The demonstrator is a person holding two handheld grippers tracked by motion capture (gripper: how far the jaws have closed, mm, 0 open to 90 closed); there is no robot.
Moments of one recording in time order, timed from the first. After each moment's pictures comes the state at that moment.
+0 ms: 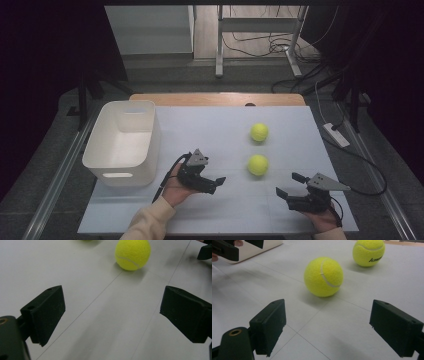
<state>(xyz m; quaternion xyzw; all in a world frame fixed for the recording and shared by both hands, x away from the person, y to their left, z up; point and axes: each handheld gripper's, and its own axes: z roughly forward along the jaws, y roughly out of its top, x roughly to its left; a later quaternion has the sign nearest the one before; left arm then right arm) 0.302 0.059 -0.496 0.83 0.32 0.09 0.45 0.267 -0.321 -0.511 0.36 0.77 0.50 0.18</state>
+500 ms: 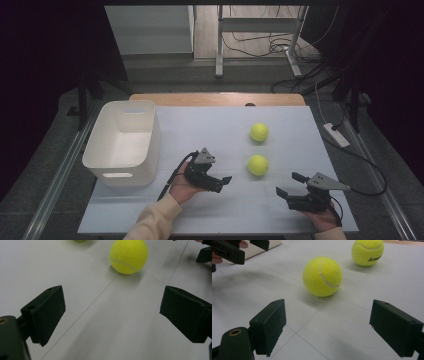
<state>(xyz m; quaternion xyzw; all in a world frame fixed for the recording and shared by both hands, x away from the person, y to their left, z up) 0.310 0.045 -0.497 0.83 0.32 0.08 0.44 0.268 -0.321 -0.511 0.36 0.77 0.50 0.18</state>
